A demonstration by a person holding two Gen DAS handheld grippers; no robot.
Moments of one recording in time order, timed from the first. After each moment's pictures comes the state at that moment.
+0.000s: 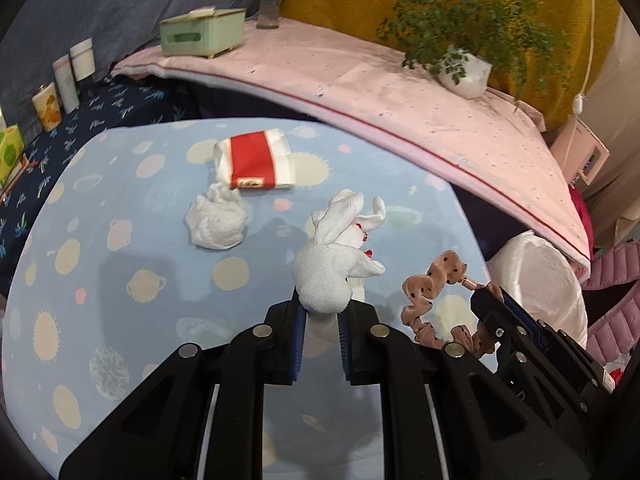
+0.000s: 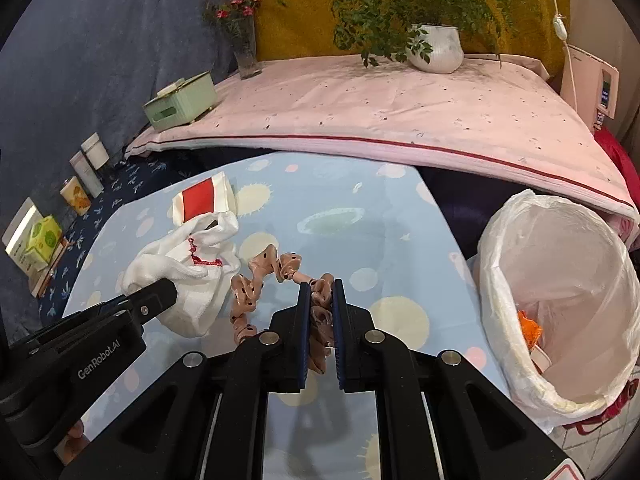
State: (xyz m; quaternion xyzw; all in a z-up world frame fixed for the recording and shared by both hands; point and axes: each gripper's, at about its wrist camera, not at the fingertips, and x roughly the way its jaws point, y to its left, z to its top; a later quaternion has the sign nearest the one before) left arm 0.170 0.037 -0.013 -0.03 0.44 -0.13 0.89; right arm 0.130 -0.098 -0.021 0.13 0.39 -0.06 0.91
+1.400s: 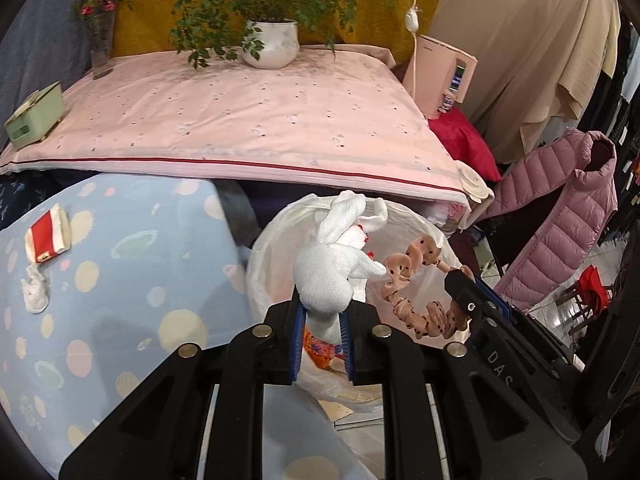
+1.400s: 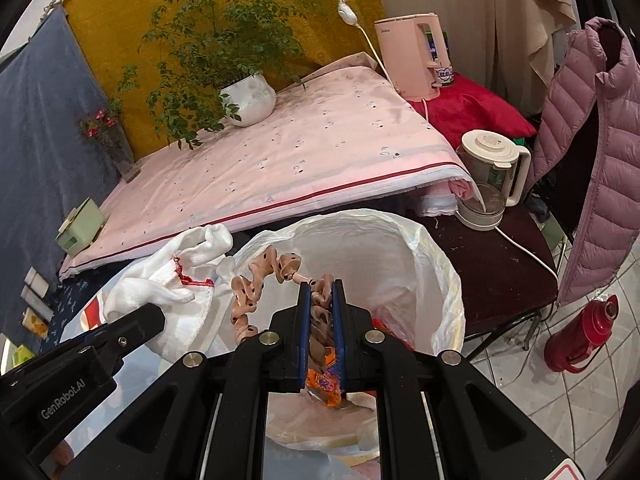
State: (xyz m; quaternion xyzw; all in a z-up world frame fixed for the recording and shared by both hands) left arm 0.103 -0.195 0.015 0.06 0.43 -0.32 0.84; right arm 0.013 -0.319 -0.011 0.25 0.31 -0.23 0.89
